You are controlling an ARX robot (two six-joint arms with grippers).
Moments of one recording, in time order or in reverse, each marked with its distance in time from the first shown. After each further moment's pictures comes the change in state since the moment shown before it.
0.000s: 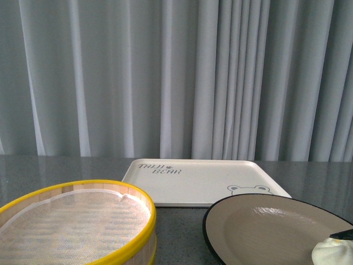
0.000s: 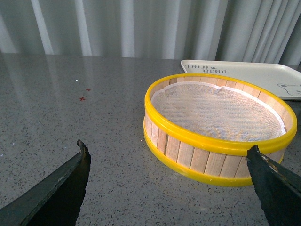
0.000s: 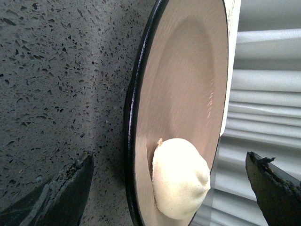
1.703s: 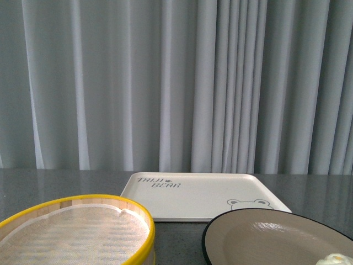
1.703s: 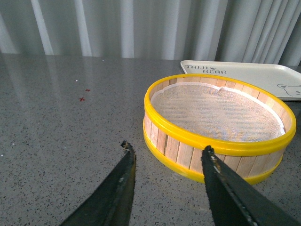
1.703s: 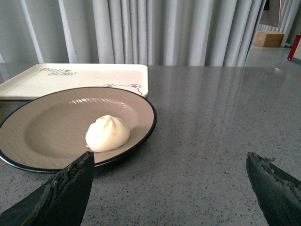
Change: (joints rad) left arm 0.000 0.000 0.000 0.000 0.000 -0.001; right arm -0.153 -1.164 -0.360 -0.358 0.265 1.532
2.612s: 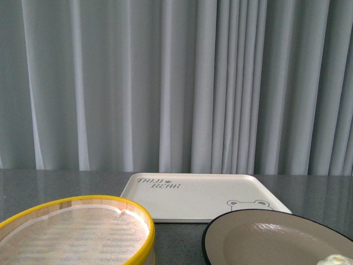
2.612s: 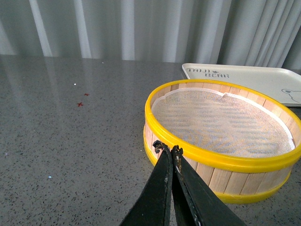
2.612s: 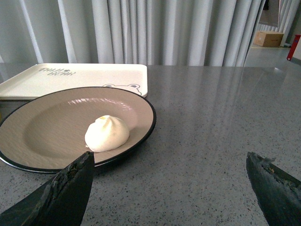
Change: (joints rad) left arm 0.000 0.292 0.000 0.299 -0.002 -0.002; right arm 0.000 0.000 0.000 0.000 0.000 0.000
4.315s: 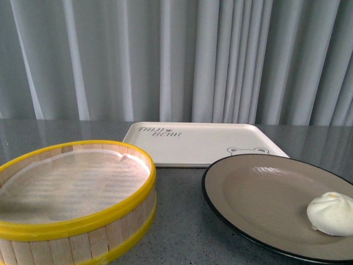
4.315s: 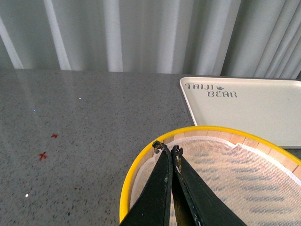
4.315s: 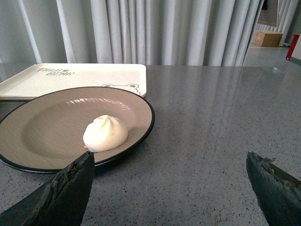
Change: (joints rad) left arm -0.072 0.946 0.422 0.493 -0.065 -0.001; right arm 0.000 0.000 0.000 0.000 0.000 0.000
